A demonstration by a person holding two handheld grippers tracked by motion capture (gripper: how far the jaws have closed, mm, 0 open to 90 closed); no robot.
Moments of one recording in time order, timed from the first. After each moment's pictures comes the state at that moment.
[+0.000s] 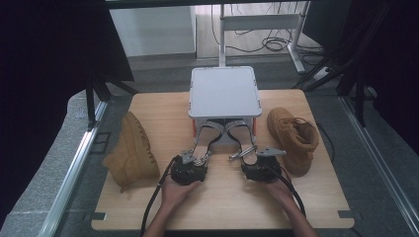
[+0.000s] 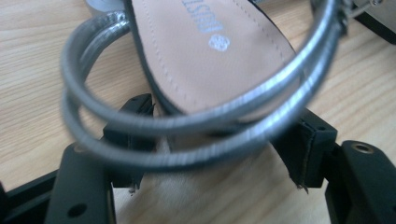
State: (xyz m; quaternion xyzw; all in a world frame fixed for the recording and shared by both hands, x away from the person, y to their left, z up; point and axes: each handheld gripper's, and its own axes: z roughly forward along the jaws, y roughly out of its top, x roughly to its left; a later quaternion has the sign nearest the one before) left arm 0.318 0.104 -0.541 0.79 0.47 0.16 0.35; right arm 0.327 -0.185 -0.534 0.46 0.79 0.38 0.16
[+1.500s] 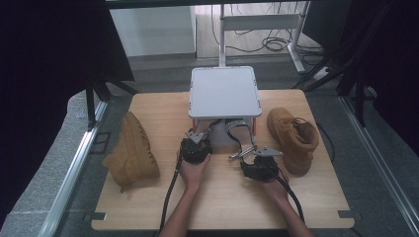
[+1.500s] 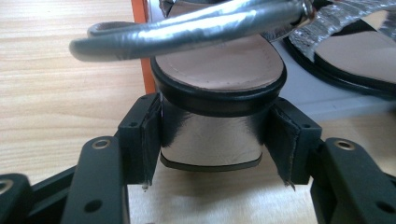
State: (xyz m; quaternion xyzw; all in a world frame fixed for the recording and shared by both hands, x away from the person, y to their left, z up) left arm 0.373 0.064 -0.528 0.68 0.58 0.28 0.36; right arm 0.328 -0.178 -0.539 0.48 0.77 0.37 0.19
